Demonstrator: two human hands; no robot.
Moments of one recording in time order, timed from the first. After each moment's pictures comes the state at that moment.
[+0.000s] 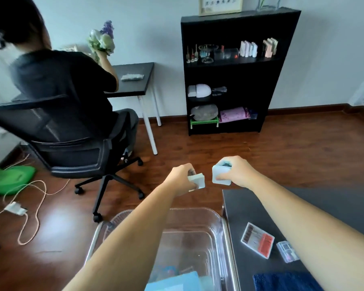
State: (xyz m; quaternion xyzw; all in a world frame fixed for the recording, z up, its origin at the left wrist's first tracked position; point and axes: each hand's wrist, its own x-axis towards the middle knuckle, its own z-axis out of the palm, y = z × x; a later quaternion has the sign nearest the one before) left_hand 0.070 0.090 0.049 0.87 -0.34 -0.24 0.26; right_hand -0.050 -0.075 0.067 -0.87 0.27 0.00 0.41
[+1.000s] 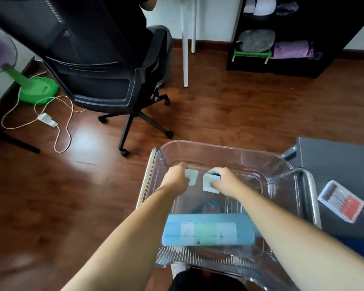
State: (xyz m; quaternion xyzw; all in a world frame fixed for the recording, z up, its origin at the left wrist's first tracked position) left_hand 0.070 0.292 -0.112 0.92 -0.14 -0.31 0.21; right_hand -0.011 0.135 -0.116 -0.82 0.26 0.22 0.46
